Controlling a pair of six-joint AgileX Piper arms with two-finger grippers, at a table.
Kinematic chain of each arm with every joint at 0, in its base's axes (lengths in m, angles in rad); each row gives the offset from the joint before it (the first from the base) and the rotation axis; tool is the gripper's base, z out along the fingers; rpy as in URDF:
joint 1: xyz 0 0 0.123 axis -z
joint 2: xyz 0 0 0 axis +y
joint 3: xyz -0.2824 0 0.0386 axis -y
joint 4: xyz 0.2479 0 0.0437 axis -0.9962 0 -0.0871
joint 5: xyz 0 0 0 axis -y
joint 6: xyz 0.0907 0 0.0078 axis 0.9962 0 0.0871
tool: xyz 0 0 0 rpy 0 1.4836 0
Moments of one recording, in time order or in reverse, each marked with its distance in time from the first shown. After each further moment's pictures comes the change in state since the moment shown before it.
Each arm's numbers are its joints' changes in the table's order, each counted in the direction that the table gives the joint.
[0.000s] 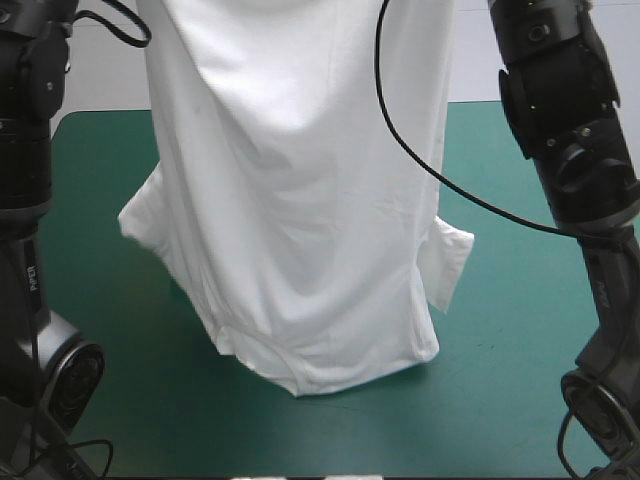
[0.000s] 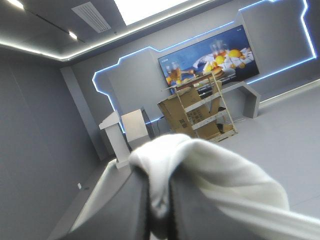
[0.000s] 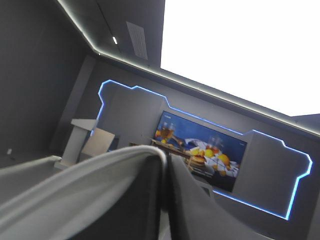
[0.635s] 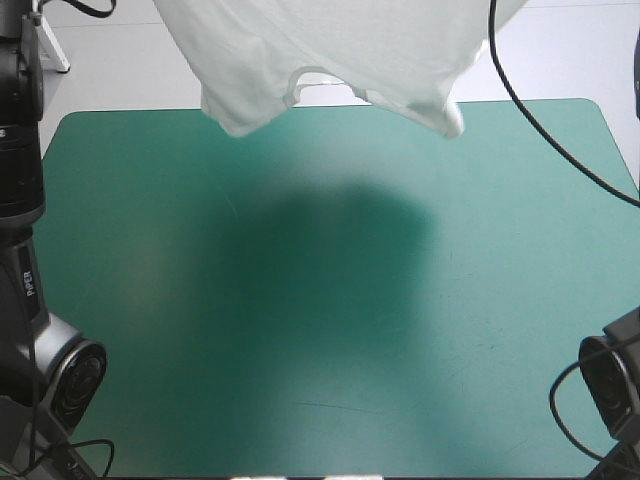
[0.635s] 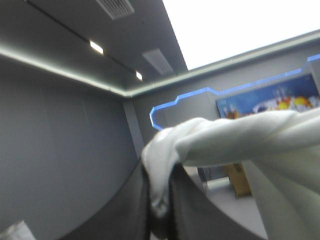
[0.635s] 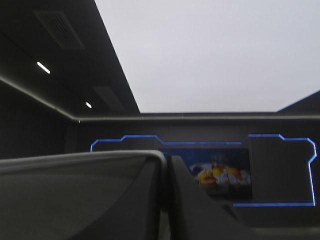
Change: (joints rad) left arm 0.003 0.010 0.070 -0.335 0.088 -0.260; right arm 0.339 0.027 0.206 -0.402 0.029 0.092
